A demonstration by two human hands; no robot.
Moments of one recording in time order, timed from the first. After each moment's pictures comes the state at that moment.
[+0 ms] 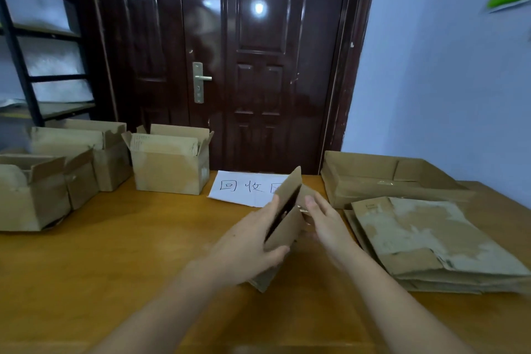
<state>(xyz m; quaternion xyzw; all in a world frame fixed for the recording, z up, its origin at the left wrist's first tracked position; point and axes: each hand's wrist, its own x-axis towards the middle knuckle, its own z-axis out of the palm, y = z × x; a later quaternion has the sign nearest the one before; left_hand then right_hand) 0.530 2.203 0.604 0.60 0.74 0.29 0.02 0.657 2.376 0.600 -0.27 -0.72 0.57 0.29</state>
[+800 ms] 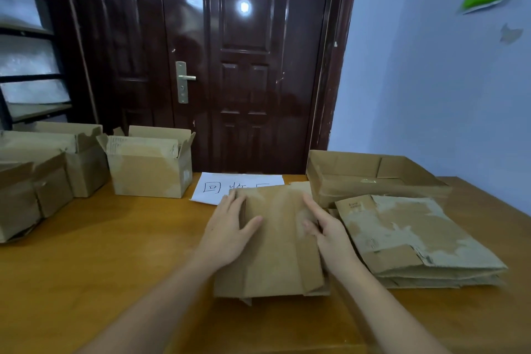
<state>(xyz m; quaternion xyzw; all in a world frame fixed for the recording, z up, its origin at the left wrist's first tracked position) 0.501 2.244 0.587 0.46 0.81 0.35 0.04 0.697 2.383 0.593 -0.23 -0.80 0.44 0.32</state>
